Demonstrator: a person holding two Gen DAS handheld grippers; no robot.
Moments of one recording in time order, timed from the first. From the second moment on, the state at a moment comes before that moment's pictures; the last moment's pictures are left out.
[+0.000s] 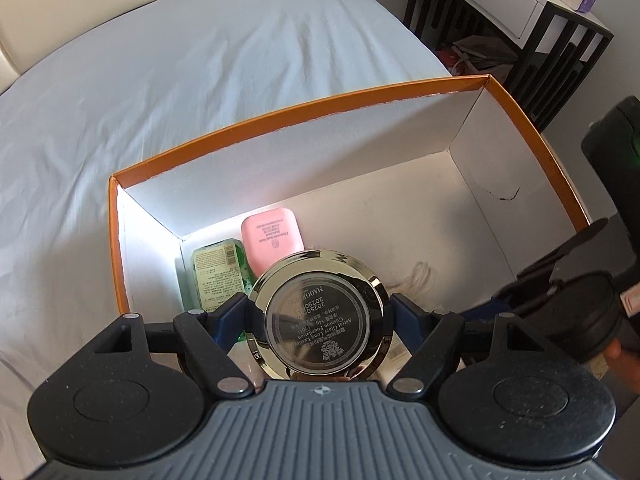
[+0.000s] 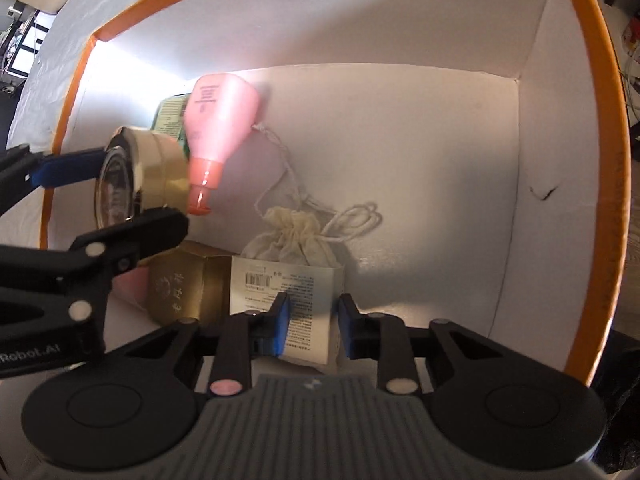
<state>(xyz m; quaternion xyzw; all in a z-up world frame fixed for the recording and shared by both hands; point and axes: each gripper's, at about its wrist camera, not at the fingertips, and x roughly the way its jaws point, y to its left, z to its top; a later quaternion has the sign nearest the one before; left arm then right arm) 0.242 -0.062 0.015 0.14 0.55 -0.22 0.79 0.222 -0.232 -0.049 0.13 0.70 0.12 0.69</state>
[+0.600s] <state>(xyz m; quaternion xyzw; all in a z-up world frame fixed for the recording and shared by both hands) 0.261 -0.078 -0.019 0.11 0.56 -0.21 0.79 0.225 -0.274 0.001 0.21 0.65 0.09 0.72</state>
